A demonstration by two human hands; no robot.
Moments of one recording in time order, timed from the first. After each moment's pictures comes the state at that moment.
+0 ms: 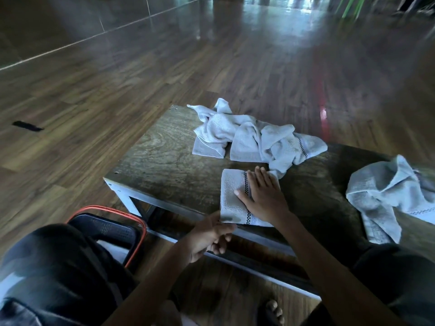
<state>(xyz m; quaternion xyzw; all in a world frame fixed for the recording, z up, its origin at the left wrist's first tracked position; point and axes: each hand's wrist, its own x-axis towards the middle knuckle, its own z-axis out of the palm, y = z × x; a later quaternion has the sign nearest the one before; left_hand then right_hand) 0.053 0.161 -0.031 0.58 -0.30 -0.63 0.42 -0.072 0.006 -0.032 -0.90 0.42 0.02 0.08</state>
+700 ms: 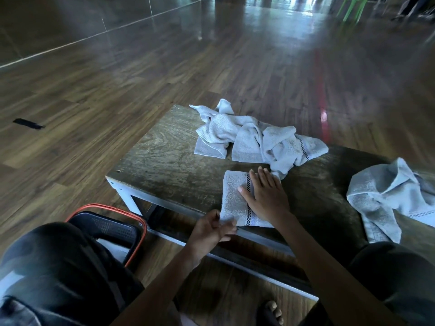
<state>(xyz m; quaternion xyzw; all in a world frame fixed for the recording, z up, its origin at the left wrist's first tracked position) 0.044 0.165 -0.043 0.61 -0.27 -0.53 0.53 -0.071 0.005 -0.037 -0.89 0.45 0.01 0.06</state>
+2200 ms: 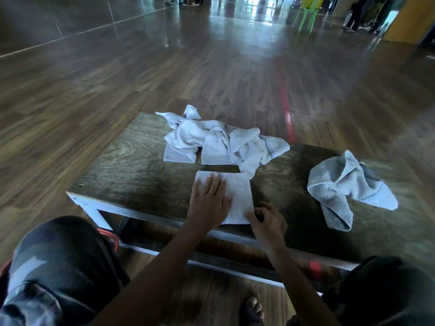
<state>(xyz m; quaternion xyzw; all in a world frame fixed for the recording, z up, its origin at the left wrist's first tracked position) 0.025 0.076 -0.051 0.74 -0.67 0.02 0.11 -0.148 0.063 -0.042 -0.70 0.63 -0.20 0.28</state>
